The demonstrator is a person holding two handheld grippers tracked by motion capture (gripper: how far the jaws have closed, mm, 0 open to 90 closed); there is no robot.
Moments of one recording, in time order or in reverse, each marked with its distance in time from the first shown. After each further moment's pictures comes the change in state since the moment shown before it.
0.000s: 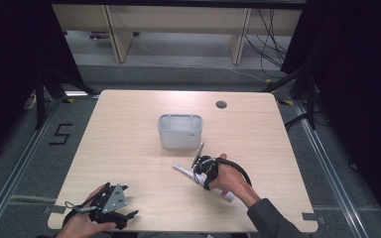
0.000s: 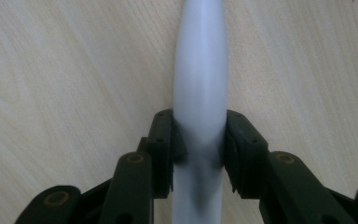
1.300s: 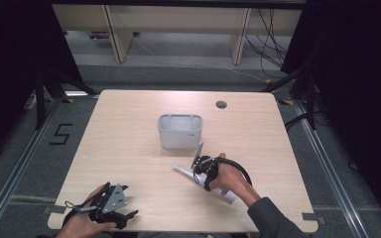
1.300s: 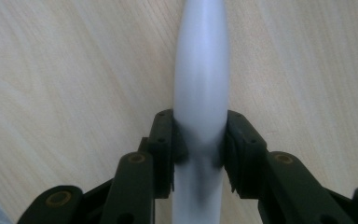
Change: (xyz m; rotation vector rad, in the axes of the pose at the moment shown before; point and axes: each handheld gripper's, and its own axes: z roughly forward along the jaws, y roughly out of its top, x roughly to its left) left arm 0.000 0.000 0.000 0.001 -0.001 0.003; right arm 0.001 0.001 -0.005 0.027 0.014 -0.005
